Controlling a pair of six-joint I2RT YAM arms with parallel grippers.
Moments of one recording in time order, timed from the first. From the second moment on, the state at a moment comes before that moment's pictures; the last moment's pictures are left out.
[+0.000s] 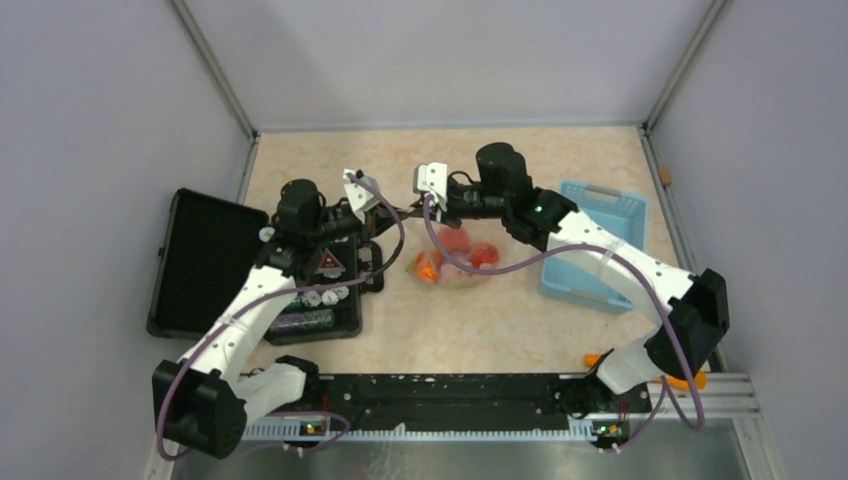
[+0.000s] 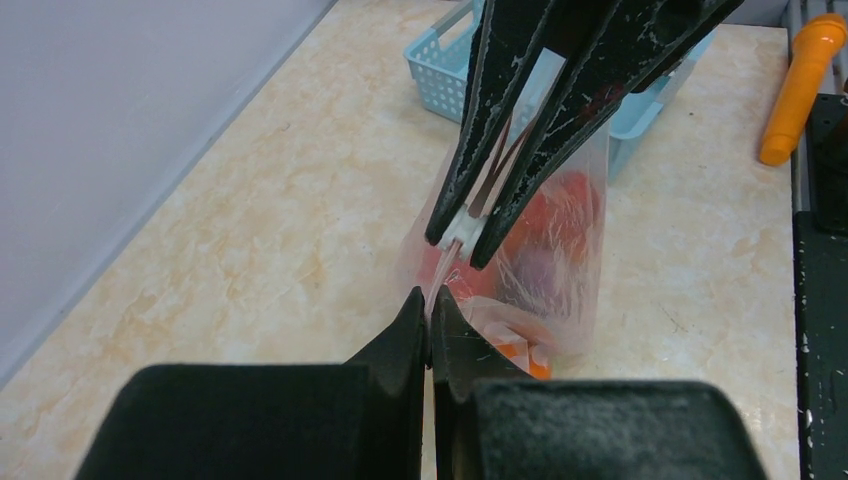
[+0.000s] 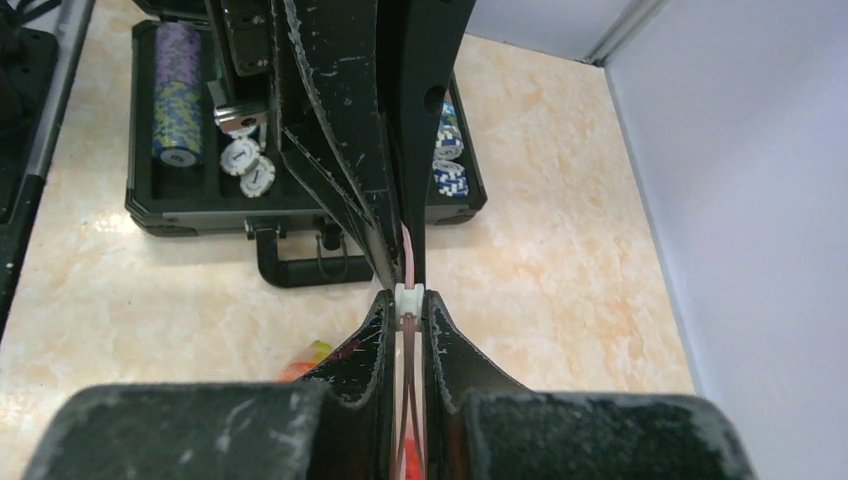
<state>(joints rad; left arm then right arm) -0.29 1.08 0.84 0.11 0.88 0.26 0.78 1.48 1.36 -0.20 -0.58 -0.58</state>
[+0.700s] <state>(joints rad) -0.28 1.10 0.84 0.13 0.90 0.27 0.72 1.39 1.33 -0.36 -0.48 -0.62</state>
